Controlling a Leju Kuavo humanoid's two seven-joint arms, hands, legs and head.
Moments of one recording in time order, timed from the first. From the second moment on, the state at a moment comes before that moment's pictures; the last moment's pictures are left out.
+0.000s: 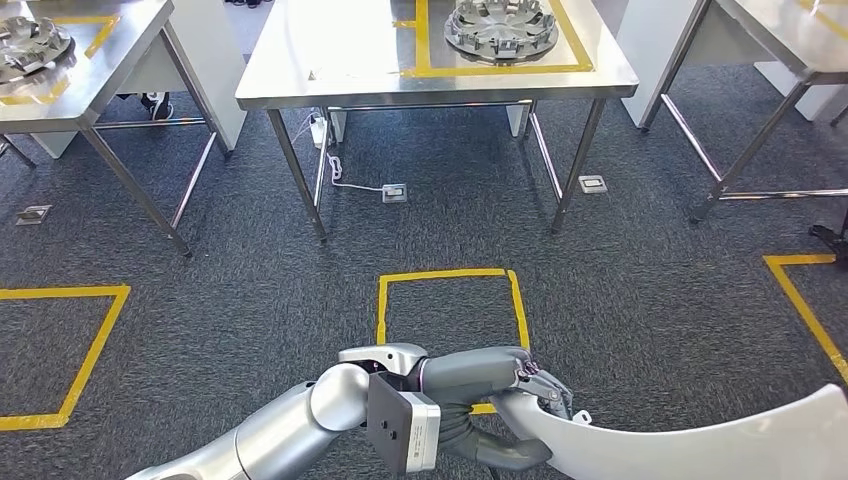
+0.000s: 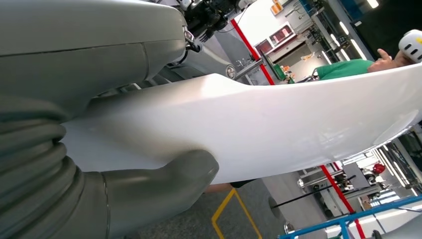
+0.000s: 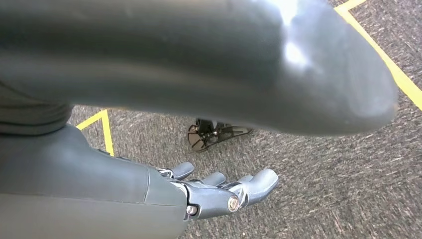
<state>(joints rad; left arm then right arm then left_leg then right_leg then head) -0.54 -0.12 -0.93 -1.45 0.05 -0.45 -0.48 -0.08 0.06 -1.30 -0.21 0.99 0.13 -0.24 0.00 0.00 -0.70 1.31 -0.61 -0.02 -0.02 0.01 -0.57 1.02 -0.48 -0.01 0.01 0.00</state>
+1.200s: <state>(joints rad) -0.56 -0.12 -0.97 -1.41 0.07 -0.44 -0.47 -0.07 0.07 -1.30 -0.21 1.00 0.13 -0.24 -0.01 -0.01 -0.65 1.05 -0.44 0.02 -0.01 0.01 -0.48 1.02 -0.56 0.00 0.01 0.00</state>
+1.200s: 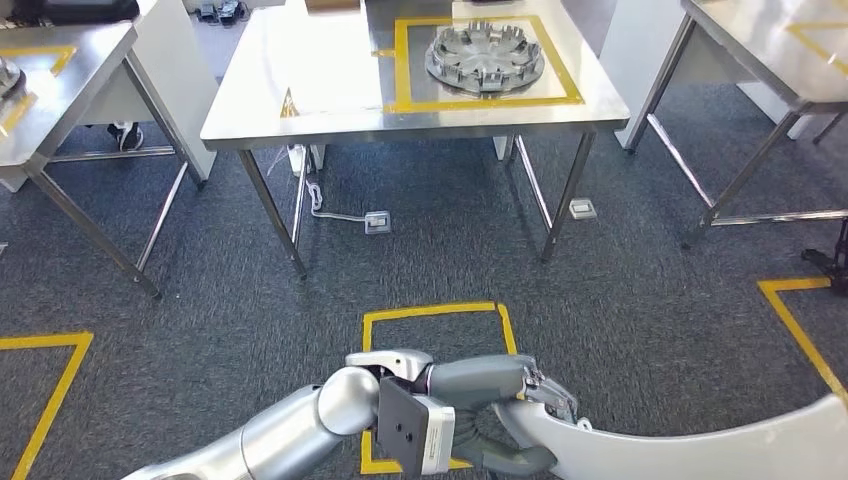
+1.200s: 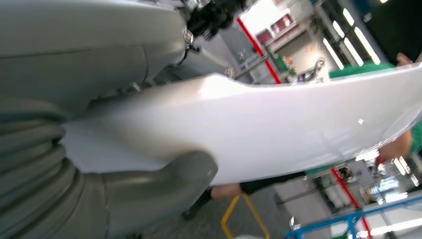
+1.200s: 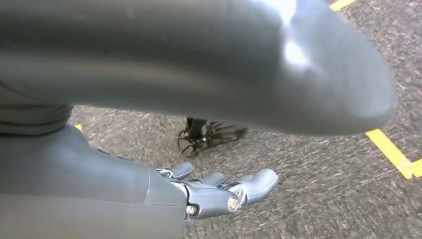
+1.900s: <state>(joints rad) -0.59 -0.14 -0.98 -1.42 0.10 -0.44 -0.45 -0.07 0.07 -1.30 -0.21 0.99 0.13 -0.23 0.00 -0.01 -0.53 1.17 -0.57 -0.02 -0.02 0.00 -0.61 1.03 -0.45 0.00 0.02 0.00</state>
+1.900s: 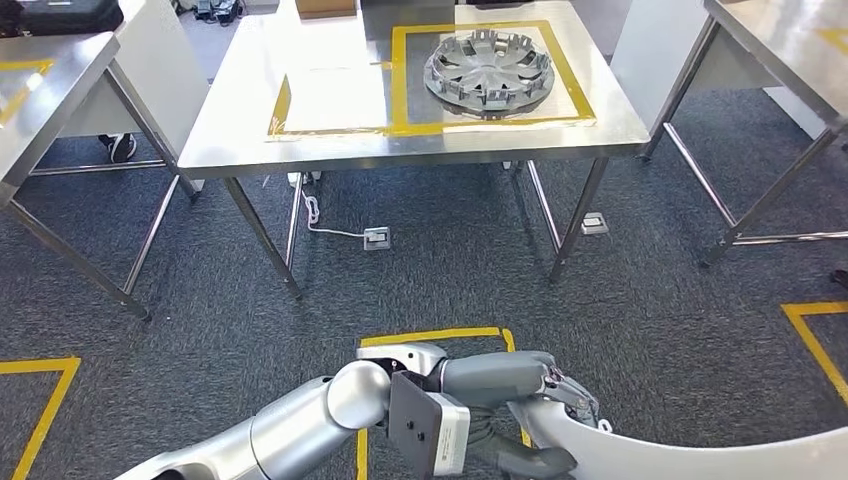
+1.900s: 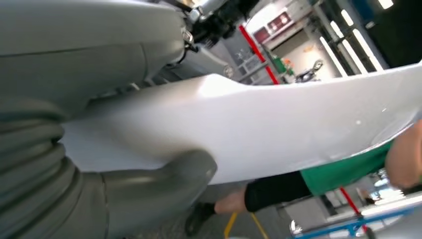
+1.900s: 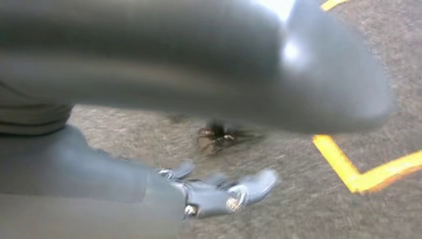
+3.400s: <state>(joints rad) -0.54 -0.11 -0.92 -1.43 0.06 -0.41 -0.47 -0.08 0.07 -1.30 -0.21 1.01 0.12 -0.18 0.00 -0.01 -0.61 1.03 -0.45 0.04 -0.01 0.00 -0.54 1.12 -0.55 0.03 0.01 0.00</state>
